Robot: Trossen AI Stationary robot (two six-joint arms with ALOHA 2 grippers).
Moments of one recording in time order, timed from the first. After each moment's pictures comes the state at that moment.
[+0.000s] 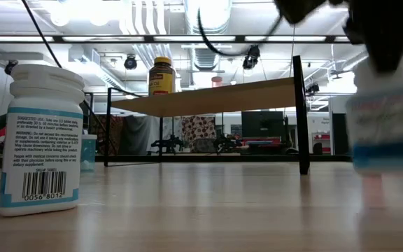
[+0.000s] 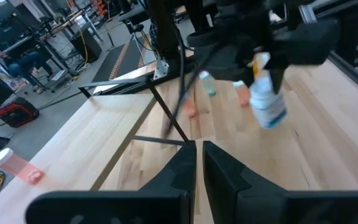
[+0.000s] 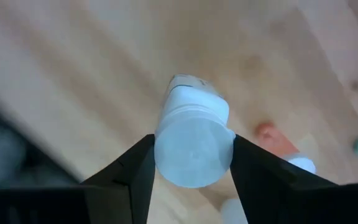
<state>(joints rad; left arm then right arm) -0.60 1.26 0.87 0.01 -0.71 0.11 0.51 1.97 1.66 -1.18 -0.10 1.18</state>
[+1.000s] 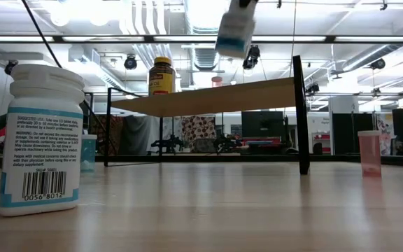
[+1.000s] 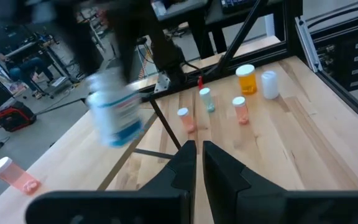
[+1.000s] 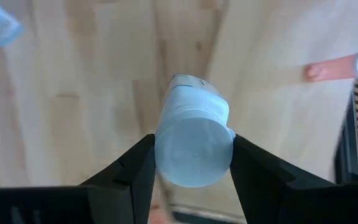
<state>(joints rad) -0.60 1.26 0.87 0.08 -0.71 0.11 0.16 1.96 2.25 -1.57 0.24 0.22</state>
